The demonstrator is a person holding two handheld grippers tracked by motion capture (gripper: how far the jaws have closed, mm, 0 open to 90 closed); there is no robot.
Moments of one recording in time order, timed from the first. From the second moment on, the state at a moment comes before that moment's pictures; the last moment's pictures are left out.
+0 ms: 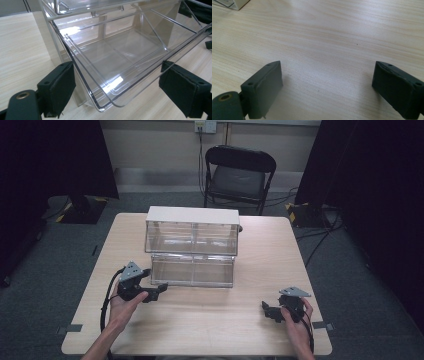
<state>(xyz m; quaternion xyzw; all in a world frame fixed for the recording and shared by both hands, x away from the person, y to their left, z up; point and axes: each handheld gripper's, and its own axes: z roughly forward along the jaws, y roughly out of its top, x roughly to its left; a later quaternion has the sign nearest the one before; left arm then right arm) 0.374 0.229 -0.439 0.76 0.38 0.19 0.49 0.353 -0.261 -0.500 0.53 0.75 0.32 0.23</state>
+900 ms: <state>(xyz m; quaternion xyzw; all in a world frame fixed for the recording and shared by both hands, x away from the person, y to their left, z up) 0.380 0.227 -0.426 0.76 0.38 0.19 0.49 0.354 -0.260 -0.500 0.52 0.75 0.32 0.23</state>
